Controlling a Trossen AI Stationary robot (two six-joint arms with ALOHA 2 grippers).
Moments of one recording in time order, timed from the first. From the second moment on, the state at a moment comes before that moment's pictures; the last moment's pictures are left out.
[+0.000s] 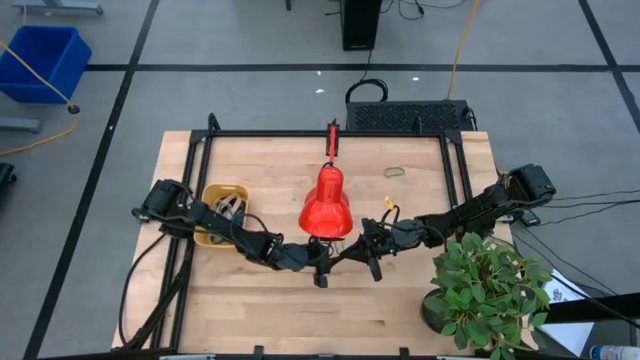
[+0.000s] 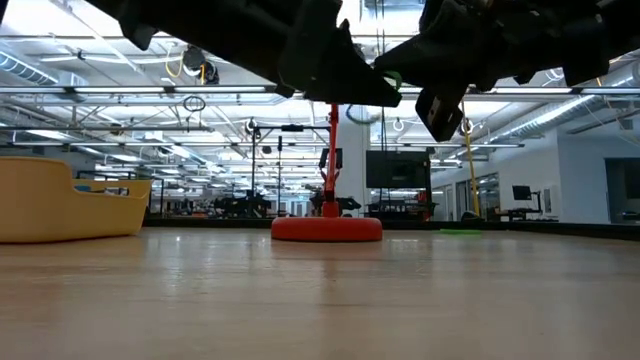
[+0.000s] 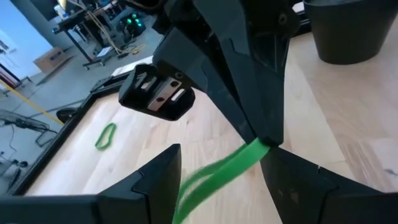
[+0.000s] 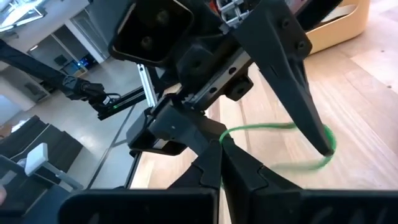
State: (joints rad) left arm -0.34 1.88 1.02 0.51 -0.53 0.19; right arm 0.29 1.50 0.53 0.75 0.08 0.56
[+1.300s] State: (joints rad) left arm -0.34 1.88 1.02 0.45 -0.50 0.04; right arm 0.29 1.48 0.53 0.77 0.08 0.52
